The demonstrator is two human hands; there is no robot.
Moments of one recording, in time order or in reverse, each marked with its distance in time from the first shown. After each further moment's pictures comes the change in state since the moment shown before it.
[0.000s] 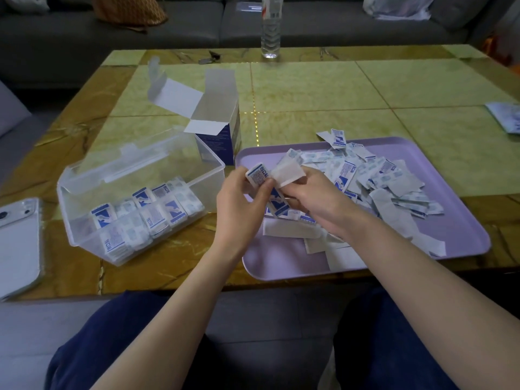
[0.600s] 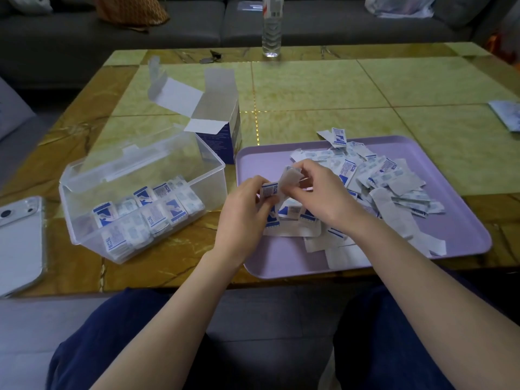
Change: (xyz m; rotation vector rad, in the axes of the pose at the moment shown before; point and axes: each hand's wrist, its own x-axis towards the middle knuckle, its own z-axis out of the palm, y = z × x) left_hand -0.008 -0.007 0.001 0.169 -0.151 0.162; right_hand -0.005 0.004 -0.014 -0.511 0.161 -0.195
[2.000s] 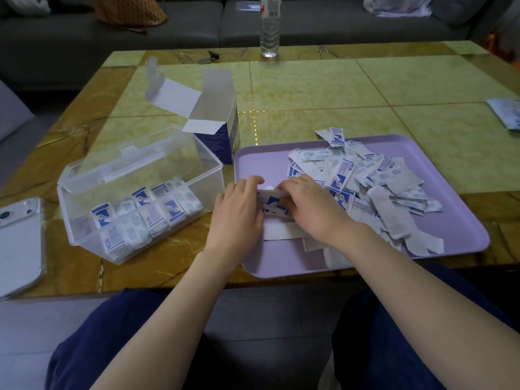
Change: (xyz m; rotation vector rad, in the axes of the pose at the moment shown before) left_hand -0.005 0.000 -0.007 0.452 -0.140 0.004; right_hand 0.001 0.021 0.015 -0.582 -0.103 -0.274
